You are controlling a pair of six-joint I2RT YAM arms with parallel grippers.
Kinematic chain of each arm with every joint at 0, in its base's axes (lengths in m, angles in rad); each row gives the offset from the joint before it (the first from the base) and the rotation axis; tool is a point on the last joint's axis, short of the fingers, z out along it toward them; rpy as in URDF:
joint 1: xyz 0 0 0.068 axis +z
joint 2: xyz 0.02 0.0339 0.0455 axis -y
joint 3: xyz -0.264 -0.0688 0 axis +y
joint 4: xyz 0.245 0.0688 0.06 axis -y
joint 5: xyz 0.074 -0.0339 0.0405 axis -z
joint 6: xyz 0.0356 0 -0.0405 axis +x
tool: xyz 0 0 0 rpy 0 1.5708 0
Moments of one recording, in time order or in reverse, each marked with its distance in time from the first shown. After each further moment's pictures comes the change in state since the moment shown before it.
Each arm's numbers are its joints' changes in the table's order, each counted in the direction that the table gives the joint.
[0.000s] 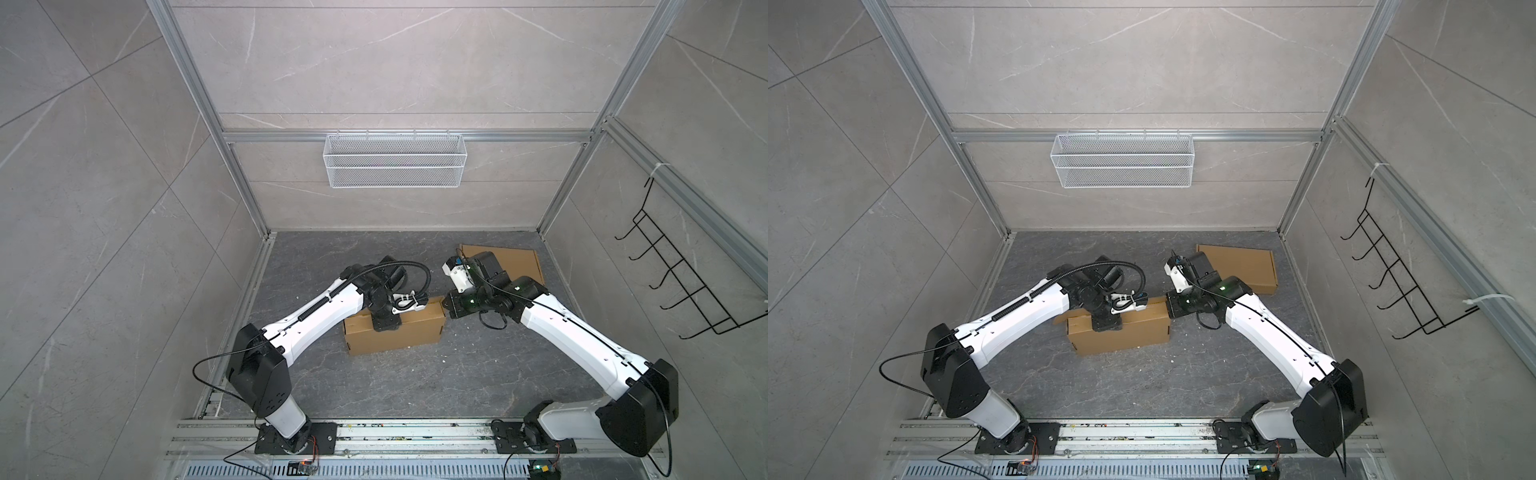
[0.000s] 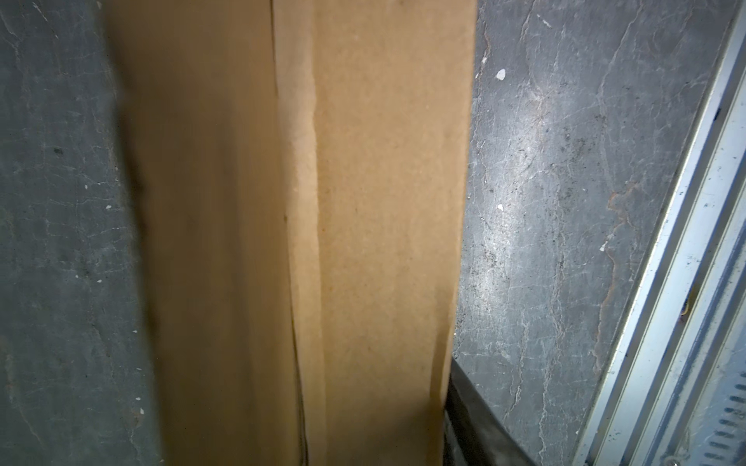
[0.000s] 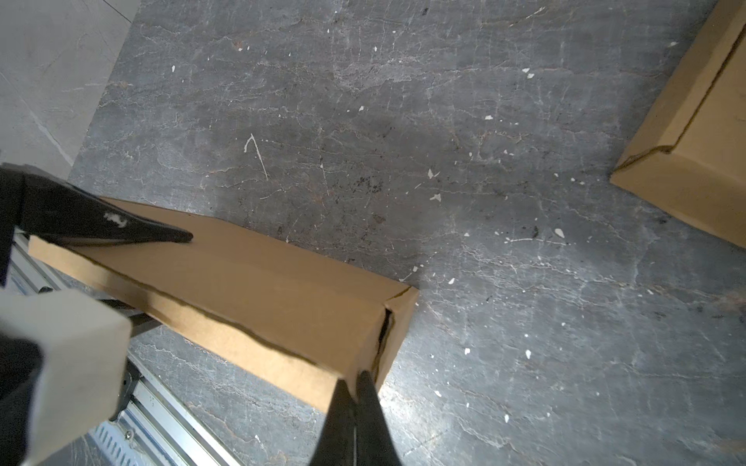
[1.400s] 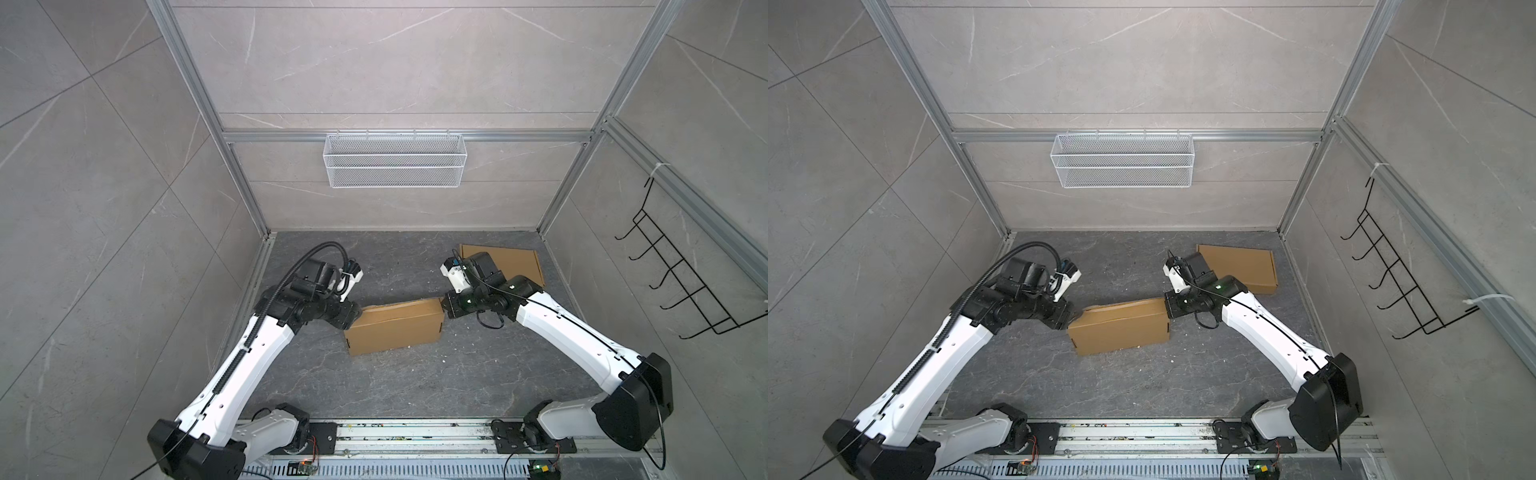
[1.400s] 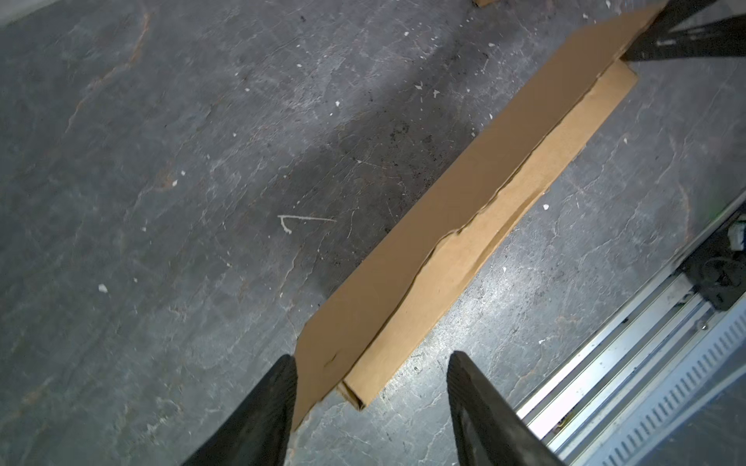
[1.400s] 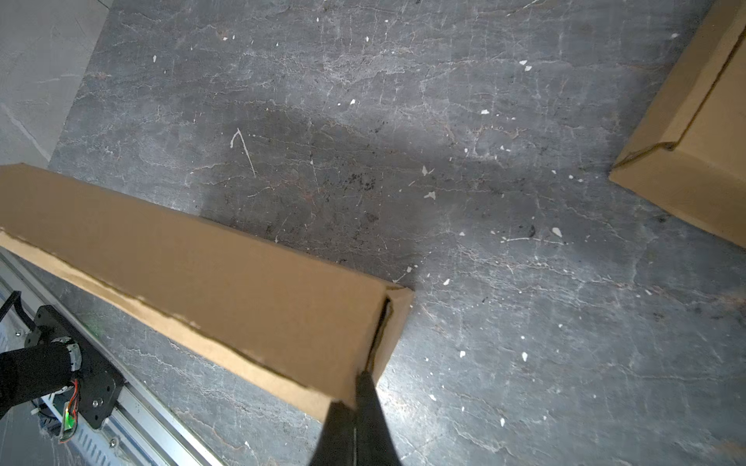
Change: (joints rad) left arm 0.355 0.513 0.237 0.023 0.105 -0.571; right arm 0.005 -0.031 0.000 0.007 0.015 -0.005
